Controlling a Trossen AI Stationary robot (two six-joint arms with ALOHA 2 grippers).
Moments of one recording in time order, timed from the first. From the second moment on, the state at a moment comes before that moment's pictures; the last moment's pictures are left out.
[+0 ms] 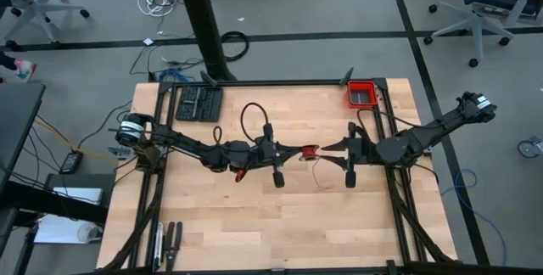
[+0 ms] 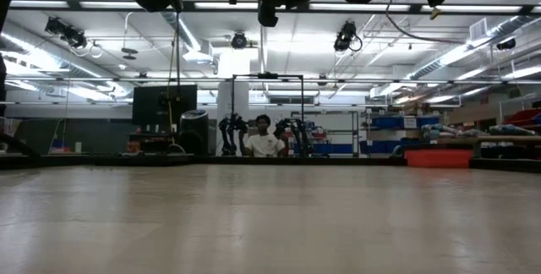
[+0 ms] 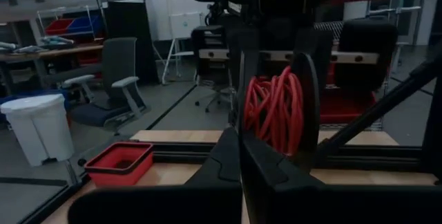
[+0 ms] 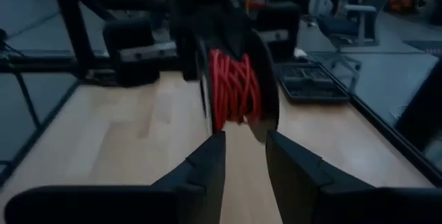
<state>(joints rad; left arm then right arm) -0.16 1.77 0.98 0.90 -0.36 0.10 0.45 0.83 0.61 -0.02 0.58 0.09</state>
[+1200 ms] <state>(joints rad) -0.13 1.75 0.98 0.90 -0.25 0.04 0.45 0.81 0.61 0.13 0.47 -0.04</state>
